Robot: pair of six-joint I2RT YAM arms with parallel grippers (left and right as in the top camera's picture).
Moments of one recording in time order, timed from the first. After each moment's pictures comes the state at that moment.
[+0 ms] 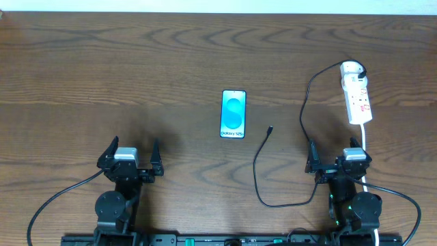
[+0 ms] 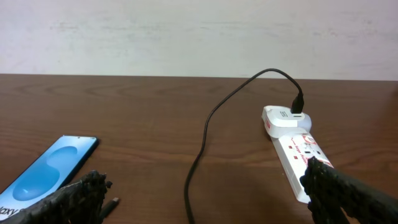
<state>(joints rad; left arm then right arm) -0.09 0.01 0.02 -0.11 -0.03 -0.02 0.05 0.02 0.01 -0.07 -0.03 -0.01</state>
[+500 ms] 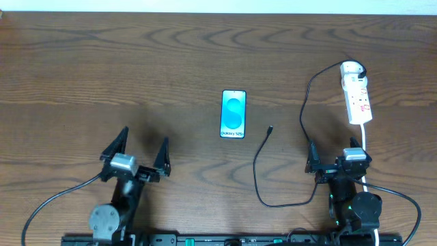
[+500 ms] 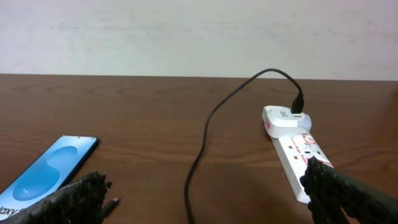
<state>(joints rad) -0.09 0.01 0.01 0.17 0.18 -0.13 0.05 0.02 0.01 -0.07 -0.03 -0.01</state>
